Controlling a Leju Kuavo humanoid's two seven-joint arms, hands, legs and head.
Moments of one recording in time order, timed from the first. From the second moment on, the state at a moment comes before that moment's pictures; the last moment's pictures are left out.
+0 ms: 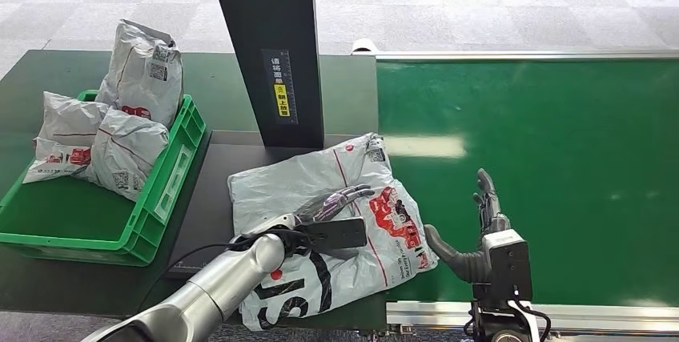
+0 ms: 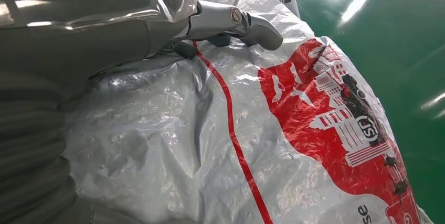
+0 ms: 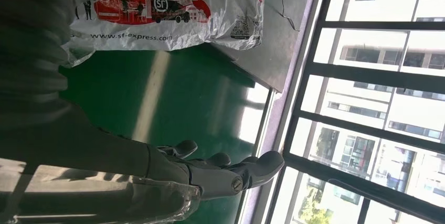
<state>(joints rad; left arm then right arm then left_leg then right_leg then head) -0.63 -0.15 -0.66 -0.62 -0.72 -0.16 -0.33 0.09 0.15 0.06 -1.56 0.24 -0.07 -0.45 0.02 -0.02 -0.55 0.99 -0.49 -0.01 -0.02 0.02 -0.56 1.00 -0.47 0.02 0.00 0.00</state>
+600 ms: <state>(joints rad) -0.66 -0.18 -0.69 -0.55 -0.78 -0.16 -0.29 0.07 0.15 0.06 -1.55 0.24 -0.08 -0.45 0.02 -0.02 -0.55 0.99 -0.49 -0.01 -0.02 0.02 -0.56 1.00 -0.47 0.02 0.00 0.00</state>
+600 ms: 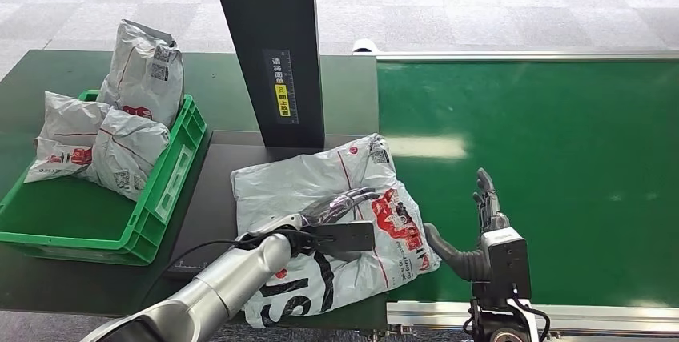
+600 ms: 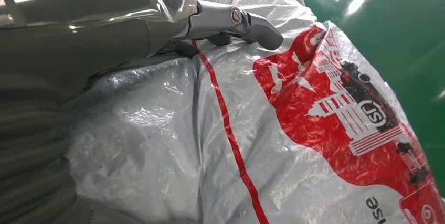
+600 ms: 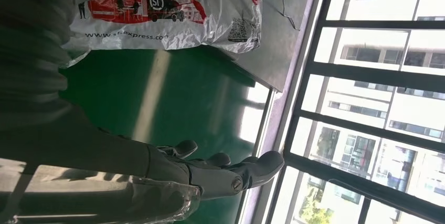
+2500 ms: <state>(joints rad) -0.56 0.13 0.24 -1.22 -0.44 0.70 -0.51 0.17 0.16 0.02 -1.57 0.06 -0.17 -0.50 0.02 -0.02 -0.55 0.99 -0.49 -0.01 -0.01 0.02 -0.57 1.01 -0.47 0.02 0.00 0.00</state>
